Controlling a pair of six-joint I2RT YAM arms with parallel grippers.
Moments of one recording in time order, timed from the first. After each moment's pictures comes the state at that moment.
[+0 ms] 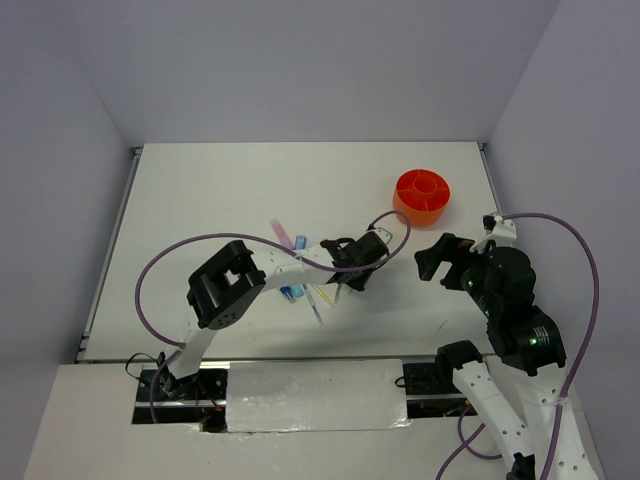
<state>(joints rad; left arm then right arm) -1.02 2.11 1.52 -0.41 -0.22 -0.38 0.23 0.48 0.91 -0.82 0.02 0.42</state>
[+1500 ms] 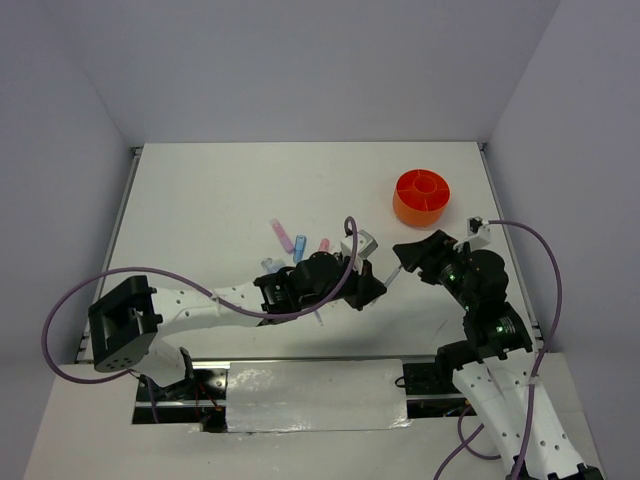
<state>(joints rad) -1.16 1.51 0.96 0.29 -0.02 -0.48 0.23 0.45 0.59 -0.40 -0.16 0.77</state>
